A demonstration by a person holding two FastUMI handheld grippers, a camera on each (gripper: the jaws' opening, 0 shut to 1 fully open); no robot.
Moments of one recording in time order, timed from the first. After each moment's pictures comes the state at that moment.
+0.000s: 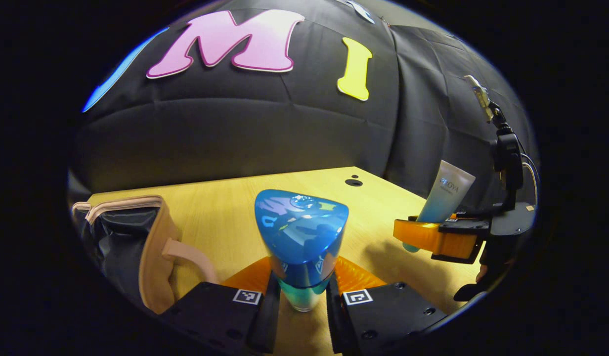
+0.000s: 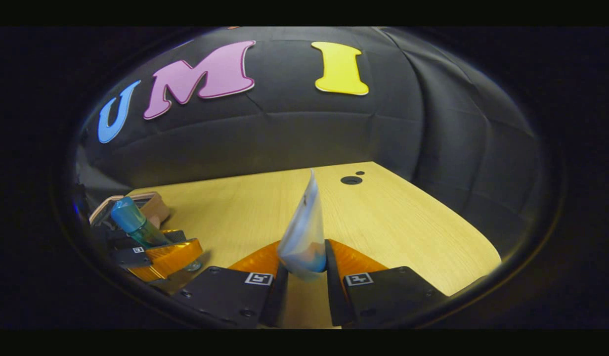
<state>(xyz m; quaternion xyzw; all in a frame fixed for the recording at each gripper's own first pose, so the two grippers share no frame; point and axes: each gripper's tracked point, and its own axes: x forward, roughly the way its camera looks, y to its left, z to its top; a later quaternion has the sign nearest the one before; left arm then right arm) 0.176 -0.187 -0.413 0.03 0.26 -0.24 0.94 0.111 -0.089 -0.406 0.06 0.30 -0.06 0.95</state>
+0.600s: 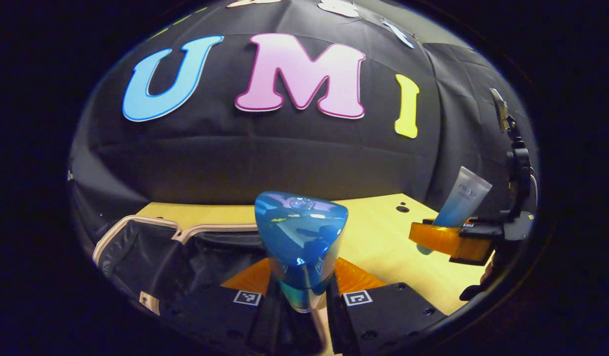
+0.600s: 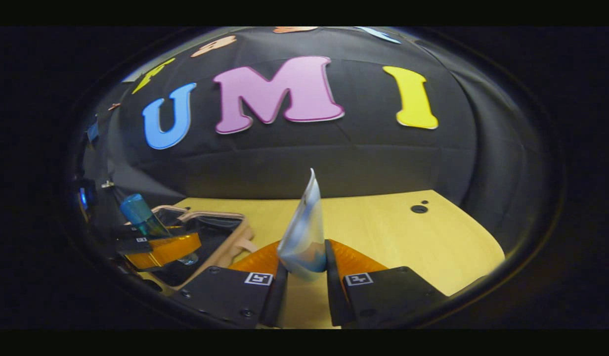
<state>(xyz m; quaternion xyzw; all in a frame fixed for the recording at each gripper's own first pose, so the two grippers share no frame) 0.164 0.002 -0.323 0.03 0.24 -0.10 0.97 0.124 0.079 -0.311 0.07 0.24 0.08 0.96</state>
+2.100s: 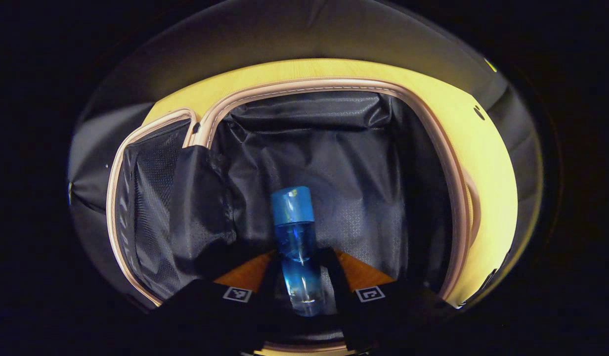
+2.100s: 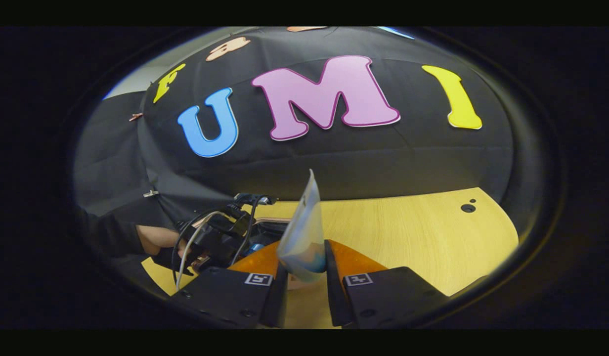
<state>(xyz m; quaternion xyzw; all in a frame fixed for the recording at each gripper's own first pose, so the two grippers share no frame) 0.160 0.099 -0.442 0.09 0.64 -0.01 0.76 0.109 0.143 -0.265 0.12 0.28 0.18 0.94</state>
